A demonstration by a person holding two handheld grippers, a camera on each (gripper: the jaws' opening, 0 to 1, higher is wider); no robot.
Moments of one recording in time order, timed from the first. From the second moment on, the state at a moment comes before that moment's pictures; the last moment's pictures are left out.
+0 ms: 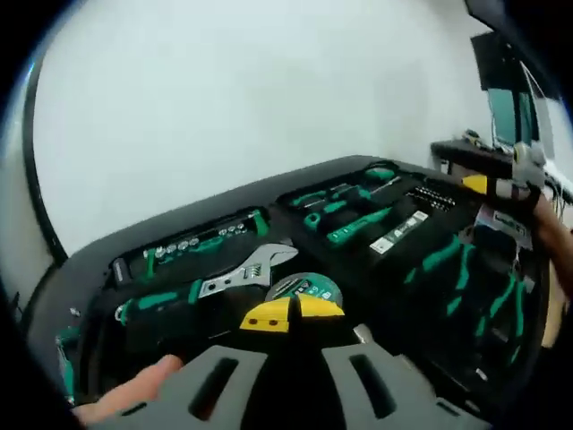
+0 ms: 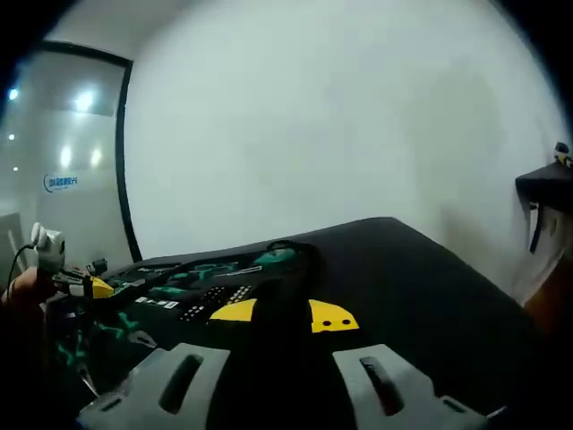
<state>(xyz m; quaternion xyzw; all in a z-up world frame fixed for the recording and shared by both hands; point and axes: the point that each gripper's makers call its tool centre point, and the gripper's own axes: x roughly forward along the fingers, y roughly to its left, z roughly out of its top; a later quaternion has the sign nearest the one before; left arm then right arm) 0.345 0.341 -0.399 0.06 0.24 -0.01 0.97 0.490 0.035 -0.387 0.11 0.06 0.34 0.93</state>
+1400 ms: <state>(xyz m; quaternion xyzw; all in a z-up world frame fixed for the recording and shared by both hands) 0.179 0.613 -0.387 0.09 0.19 0.29 0.93 0.491 0.034 -0.388 0.11 0.07 0.34 0.93</state>
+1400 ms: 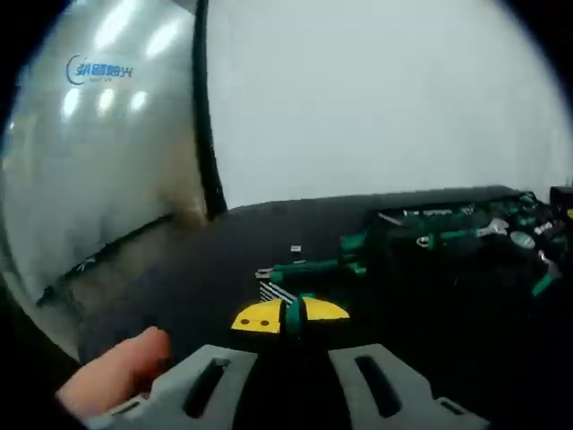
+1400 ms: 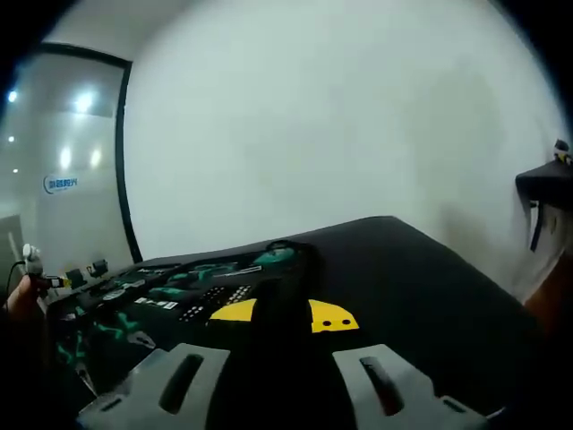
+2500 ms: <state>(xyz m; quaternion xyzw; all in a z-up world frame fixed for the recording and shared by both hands) 0.288 0.643 -0.415 0.47 0.46 -0.08 0.75 0.496 0.032 -0.391 0.11 0.07 0.32 0.94</state>
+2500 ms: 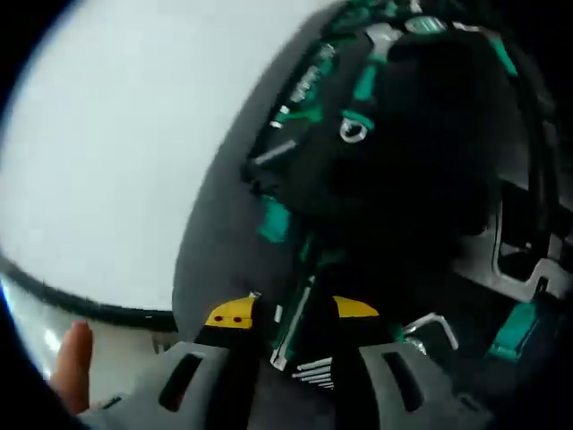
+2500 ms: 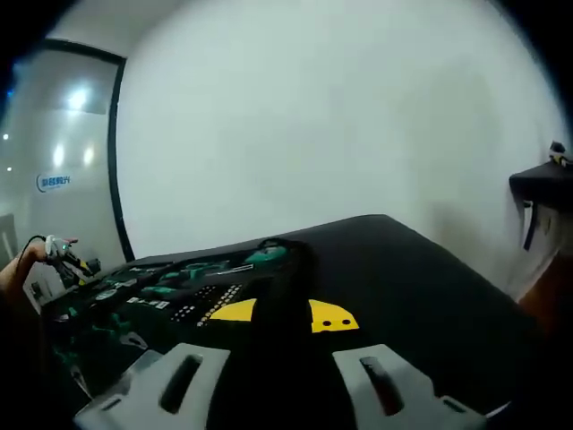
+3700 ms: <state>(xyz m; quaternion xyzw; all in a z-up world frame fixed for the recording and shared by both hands) 0.244 0.578 -0.318 0.38 0.36 -0.05 0.85 0.494 0.033 -0.390 0.12 0.07 0.33 0.93</state>
